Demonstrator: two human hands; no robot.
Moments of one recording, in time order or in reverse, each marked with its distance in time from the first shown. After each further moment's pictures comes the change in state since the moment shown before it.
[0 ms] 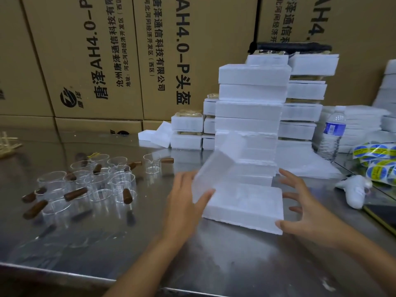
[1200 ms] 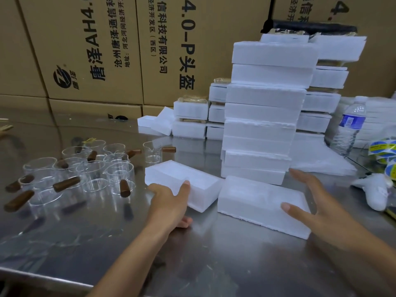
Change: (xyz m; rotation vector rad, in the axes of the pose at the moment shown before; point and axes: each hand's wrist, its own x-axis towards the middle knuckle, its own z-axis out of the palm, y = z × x) left_hand 0.010 -0.037 -0.011 -0.261 -0.170 -0.903; right_hand 0.012 -0.005 0.011 -0.152 0.105 0.026
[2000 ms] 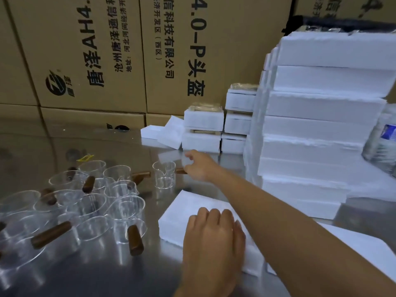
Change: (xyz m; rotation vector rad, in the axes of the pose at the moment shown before) left_hand 0.041 0.000 0.014 0.707 0.315 1.074; right_hand 0.266 -0.117 0.207 -0.049 -0.290 0.076
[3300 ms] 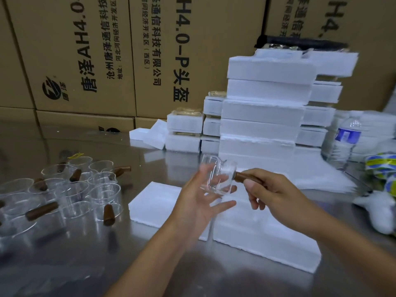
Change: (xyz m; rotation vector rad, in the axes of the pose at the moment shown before) left_hand 0.033 0.066 -0.038 -1.790 -0.312 -0.866; right_hand -0.233 0.074 -0.118 0.320 0.131 -0.259
